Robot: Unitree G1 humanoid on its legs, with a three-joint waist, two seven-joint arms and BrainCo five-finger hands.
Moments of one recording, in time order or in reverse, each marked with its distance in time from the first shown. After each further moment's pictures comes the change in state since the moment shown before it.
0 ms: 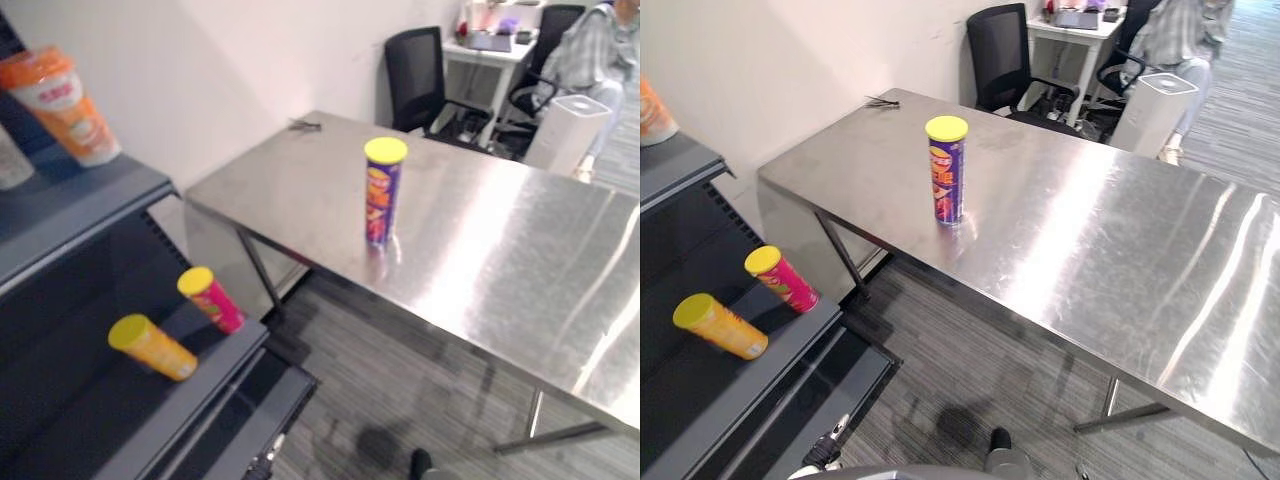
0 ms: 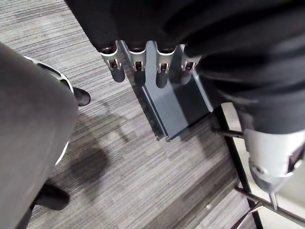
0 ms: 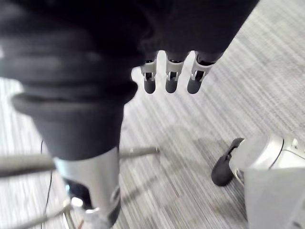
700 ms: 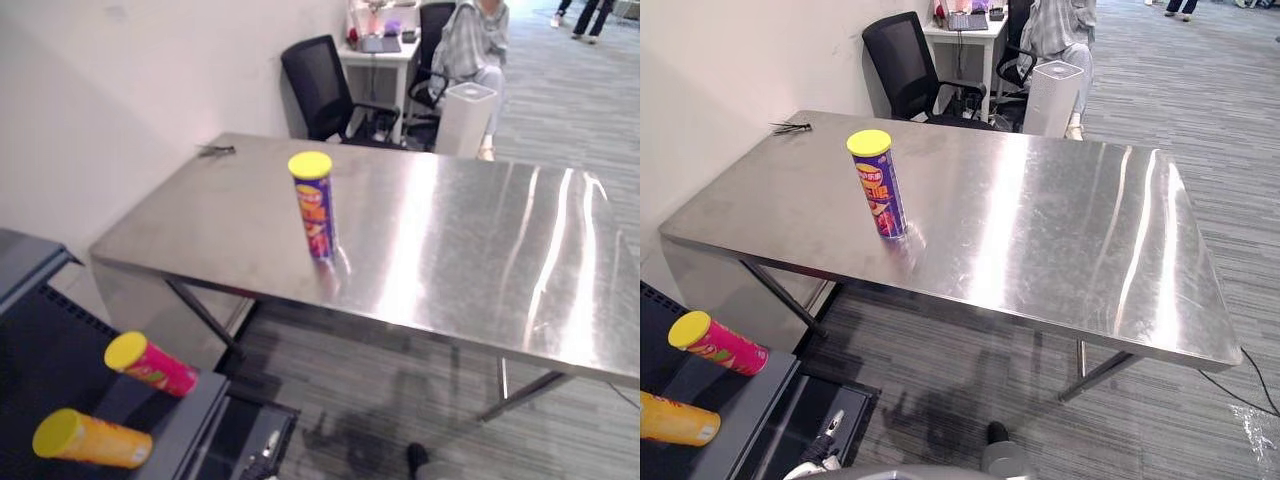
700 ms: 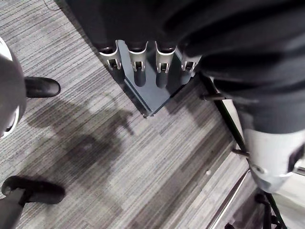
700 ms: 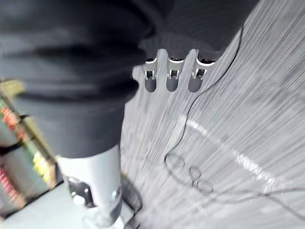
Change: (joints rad) left arm -0.009 -0.007 0.096 -0.003 0.002 0.022 -0.001; right arm -0.243 -0.474 -0.954 -0.295 0.238 -0.034 -0.394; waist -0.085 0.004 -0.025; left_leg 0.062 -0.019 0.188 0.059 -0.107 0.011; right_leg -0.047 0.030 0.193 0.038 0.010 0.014
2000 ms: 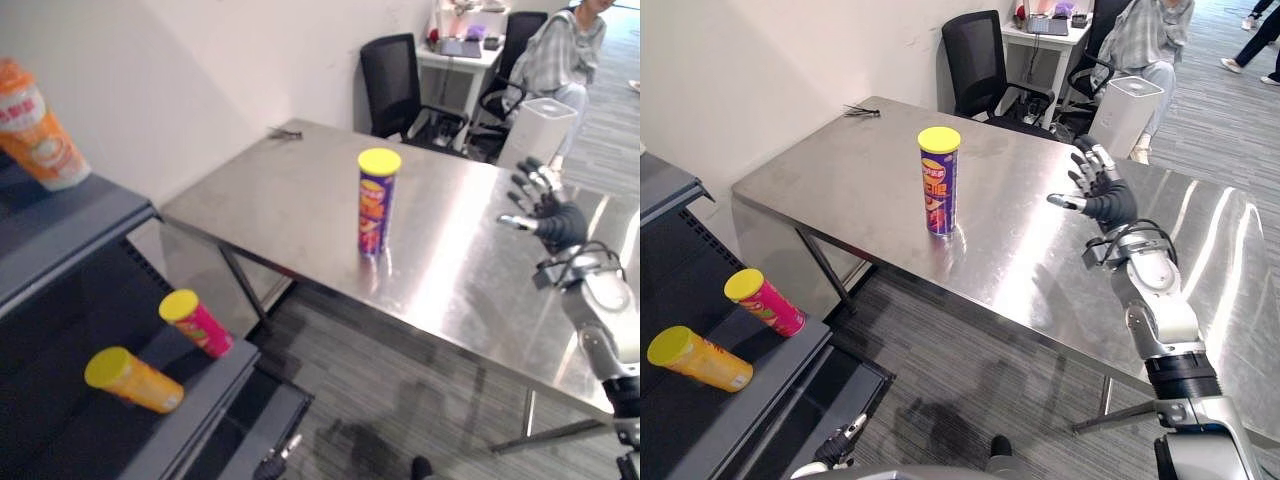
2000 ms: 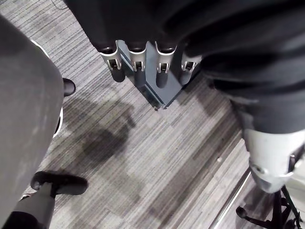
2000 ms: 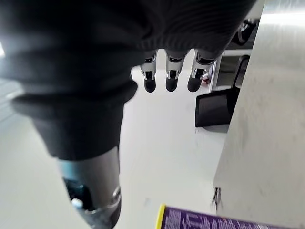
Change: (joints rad) left arm 0.038 0.017 -0.177 -0.098 0.116 0.042 -0.065; right arm -0.244 -0.181 1.751 -0.769 -0.142 0.113 0.670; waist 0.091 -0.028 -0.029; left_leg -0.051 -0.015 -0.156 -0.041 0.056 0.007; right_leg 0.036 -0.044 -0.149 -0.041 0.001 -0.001
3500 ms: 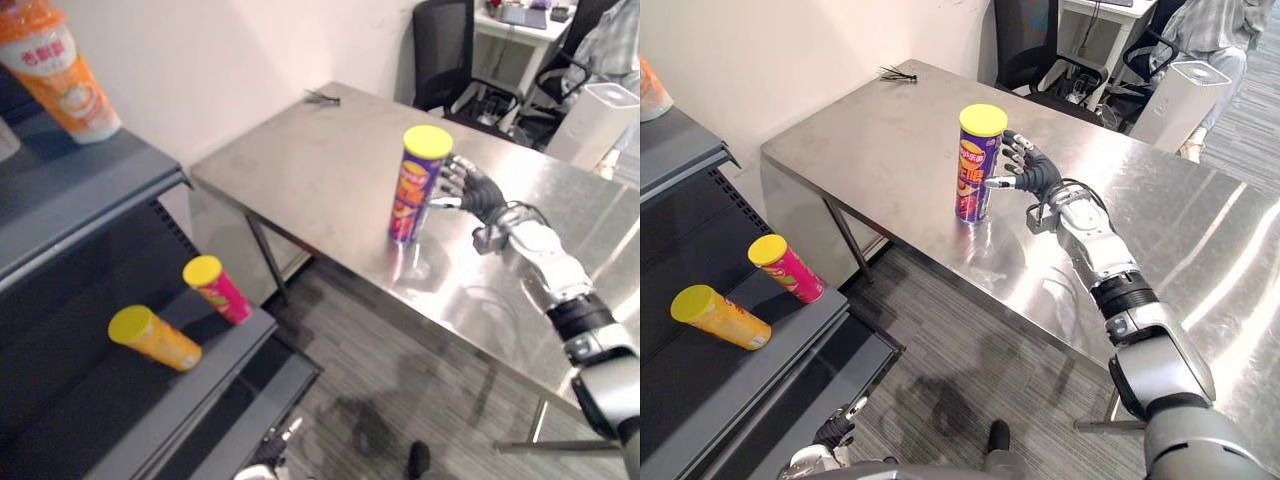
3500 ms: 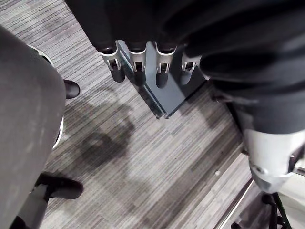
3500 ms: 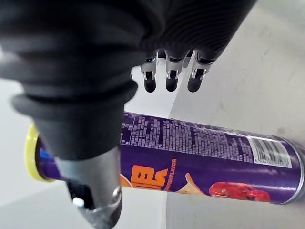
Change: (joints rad) left arm -0.028 0.014 -0.038 -0.038 -0.007 -0.010 0.006; right arm -0.478 0.097 0.332 0.460 -0.042 0.061 0.040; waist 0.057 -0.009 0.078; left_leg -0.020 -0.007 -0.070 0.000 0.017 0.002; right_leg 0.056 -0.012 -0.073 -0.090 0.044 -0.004
